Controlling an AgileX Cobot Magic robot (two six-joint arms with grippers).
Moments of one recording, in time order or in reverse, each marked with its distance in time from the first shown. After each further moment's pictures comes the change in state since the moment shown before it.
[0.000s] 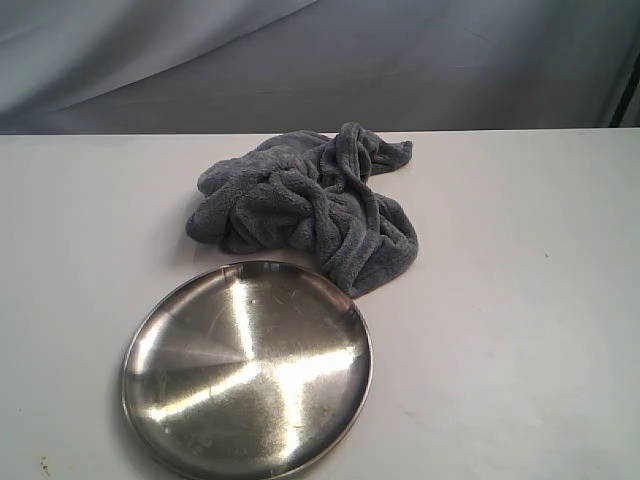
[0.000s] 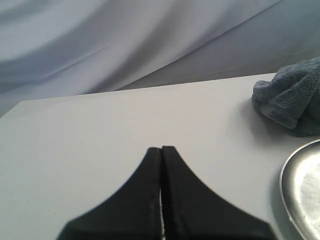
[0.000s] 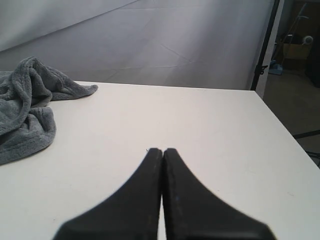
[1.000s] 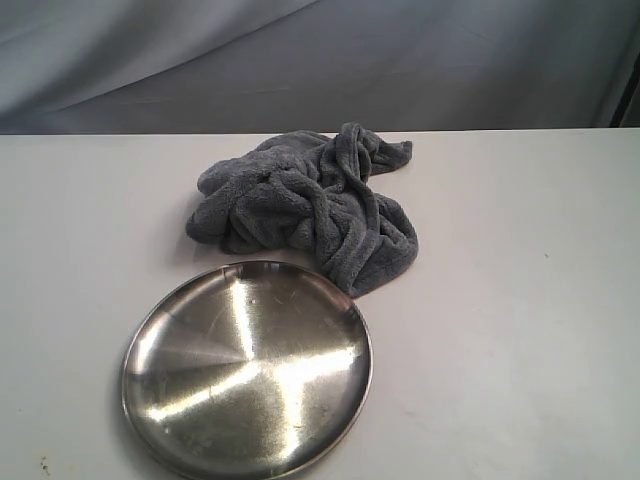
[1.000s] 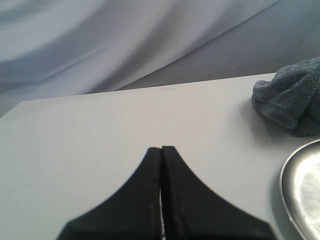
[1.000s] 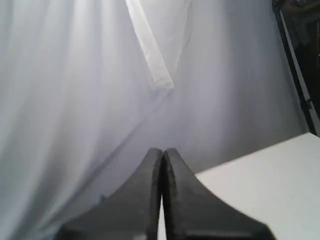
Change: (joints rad) left arm 0.000 0.000 0.000 0.000 0.000 0.000; right arm 0.000 0.000 0.000 0.463 -0.341 0.016
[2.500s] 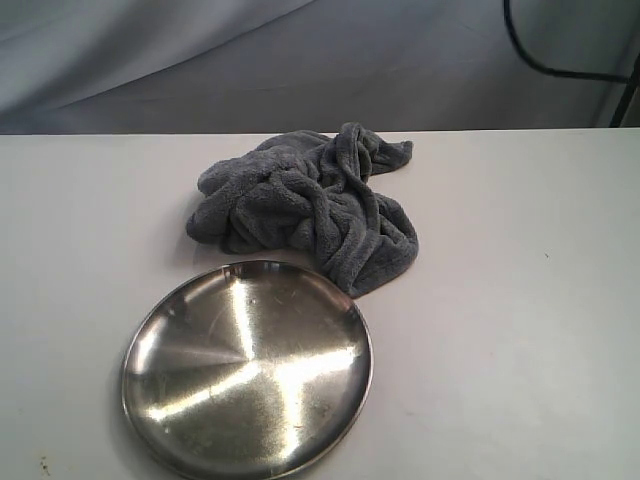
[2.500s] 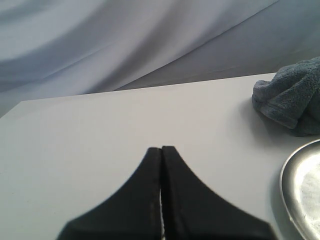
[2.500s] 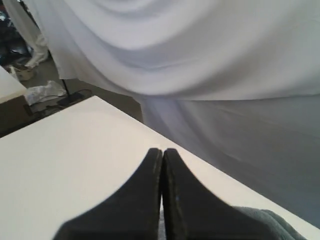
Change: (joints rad) left arm 0.000 0.000 0.000 0.000 0.000 0.000; right arm 0.336 1.762 -1.545 -2.057 -0.440 1.713
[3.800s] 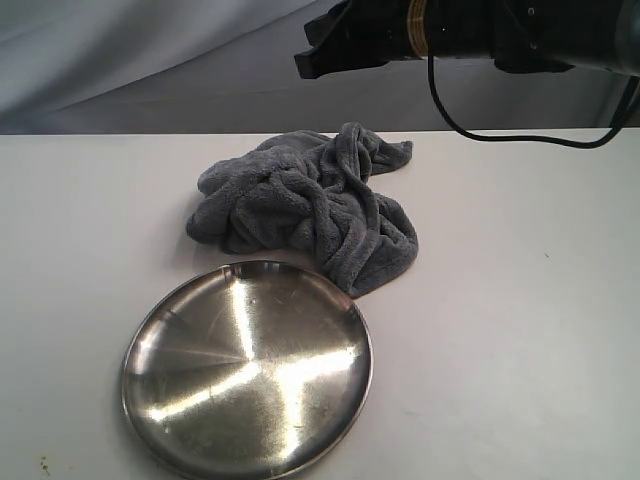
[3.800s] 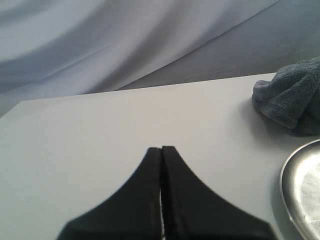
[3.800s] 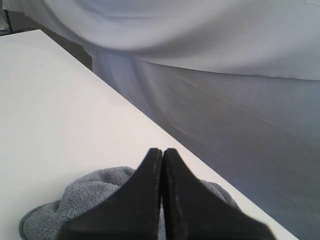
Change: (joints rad) left arm 0.000 0.000 0.000 0.000 0.000 0.000; right arm 0.067 0.157 -0.004 0.000 0.193 -0.290
